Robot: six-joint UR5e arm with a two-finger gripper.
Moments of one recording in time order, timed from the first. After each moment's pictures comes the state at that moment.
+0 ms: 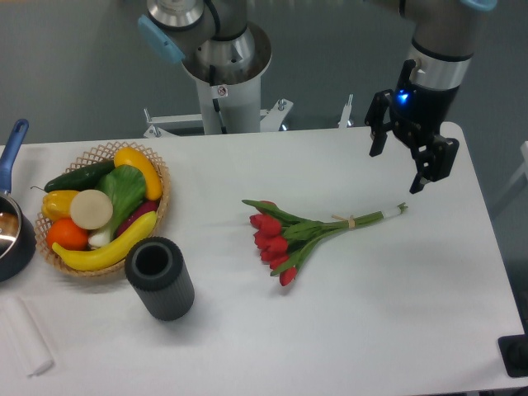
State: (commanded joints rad) arm 2.80 -1.75 -1.46 -1.35 1.29 1.83
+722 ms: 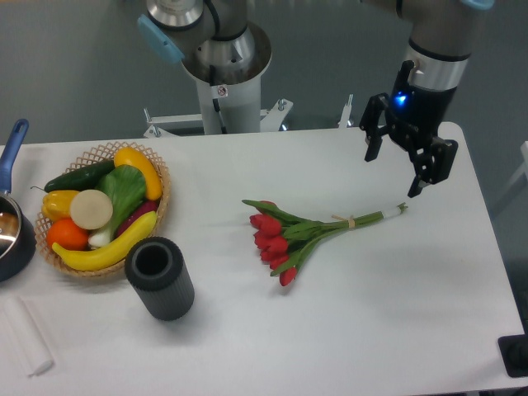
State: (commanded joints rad) arm 2.78 -1.75 -1.46 -1.33 1.22 1.61
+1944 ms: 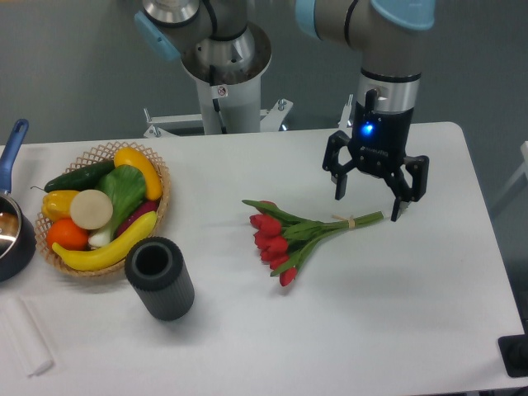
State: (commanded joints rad) arm 2.70 -1.72 -1.67 -0.93 1.19 1.25
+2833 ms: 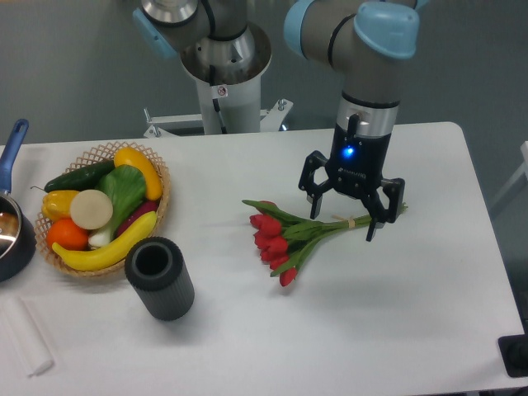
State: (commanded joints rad) arm 2.67 -1.76 -1.71 -0.94 1.19 1.29
